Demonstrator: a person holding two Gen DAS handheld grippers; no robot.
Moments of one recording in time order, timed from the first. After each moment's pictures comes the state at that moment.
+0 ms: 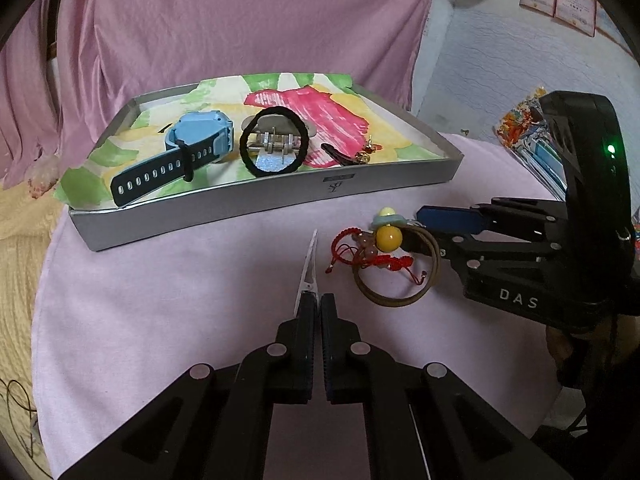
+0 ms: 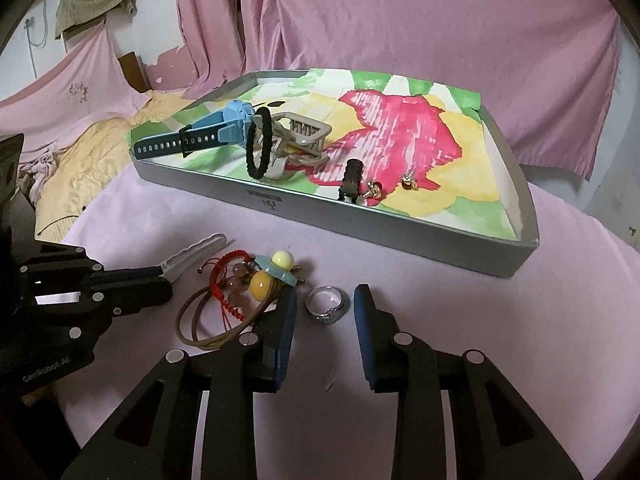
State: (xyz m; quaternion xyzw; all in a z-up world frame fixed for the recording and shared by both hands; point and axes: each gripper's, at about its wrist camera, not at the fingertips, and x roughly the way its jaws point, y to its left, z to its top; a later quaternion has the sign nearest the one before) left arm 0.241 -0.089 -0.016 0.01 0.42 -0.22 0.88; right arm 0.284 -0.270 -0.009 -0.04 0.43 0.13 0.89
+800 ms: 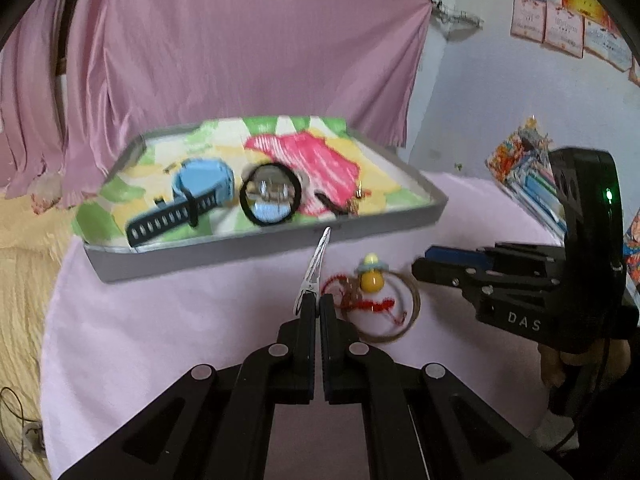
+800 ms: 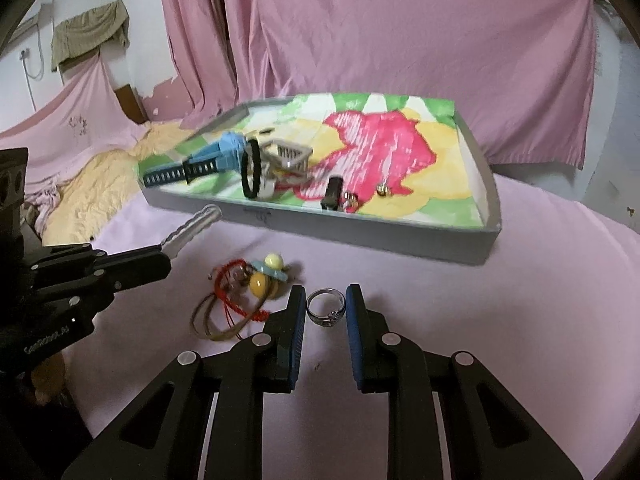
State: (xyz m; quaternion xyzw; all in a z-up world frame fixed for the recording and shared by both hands) left arm 0.232 -0.085 0.006 -0.01 0.35 -0.22 0.91; right arm 0.265 -0.293 0.003 0.01 0.39 0.12 0.91
